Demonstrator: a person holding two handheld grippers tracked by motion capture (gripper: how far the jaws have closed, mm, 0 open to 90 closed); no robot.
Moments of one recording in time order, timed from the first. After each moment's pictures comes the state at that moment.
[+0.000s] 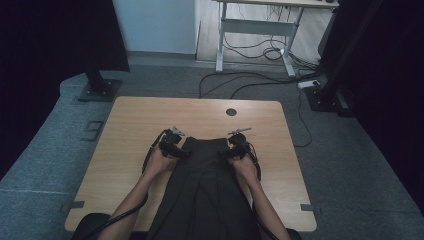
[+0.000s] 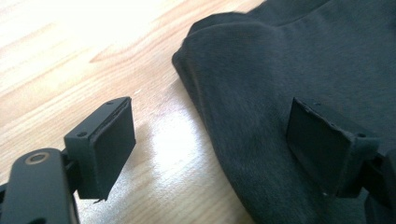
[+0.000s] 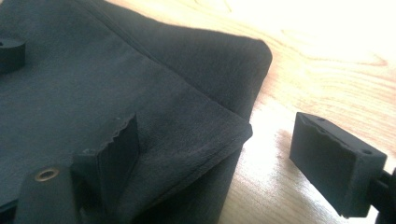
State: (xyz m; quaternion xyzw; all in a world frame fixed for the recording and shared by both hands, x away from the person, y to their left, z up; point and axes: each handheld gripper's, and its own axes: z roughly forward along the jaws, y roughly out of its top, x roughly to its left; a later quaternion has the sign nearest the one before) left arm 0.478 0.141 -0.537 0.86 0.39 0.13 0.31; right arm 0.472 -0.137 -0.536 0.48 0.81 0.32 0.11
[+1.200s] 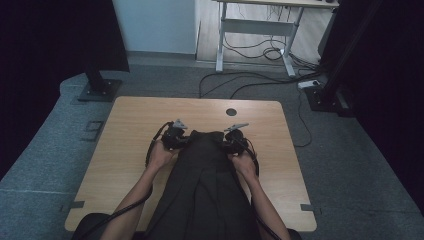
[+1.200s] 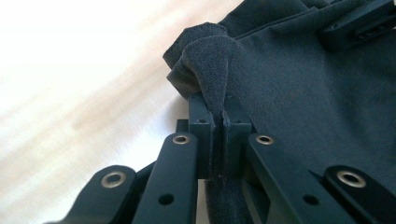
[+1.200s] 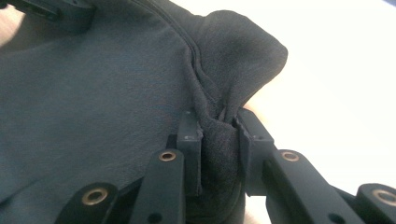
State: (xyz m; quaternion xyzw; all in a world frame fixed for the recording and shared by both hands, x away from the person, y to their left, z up) left arm 0.487 0.133 -0.494 0.86 0.33 0.12 0.37; right arm 0.469 -0.127 -0.501 0.43 0.82 0.35 0.13
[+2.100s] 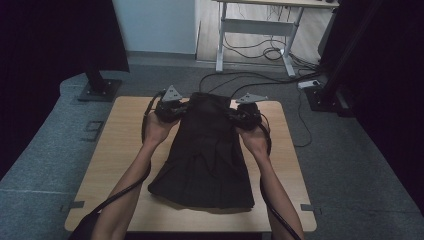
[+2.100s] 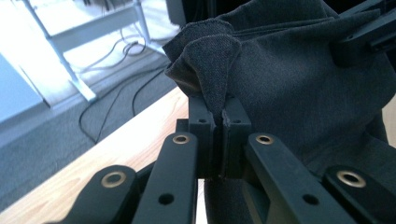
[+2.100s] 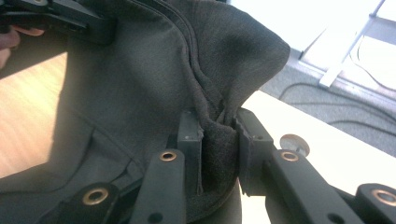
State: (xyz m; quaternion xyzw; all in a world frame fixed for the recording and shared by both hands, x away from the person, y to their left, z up) left arm 0.471 0.138 -0.372 0.81 0.26 0.24 0.47; right arm 0.455 -0.145 -0.372 0.36 0.78 0.45 0.23
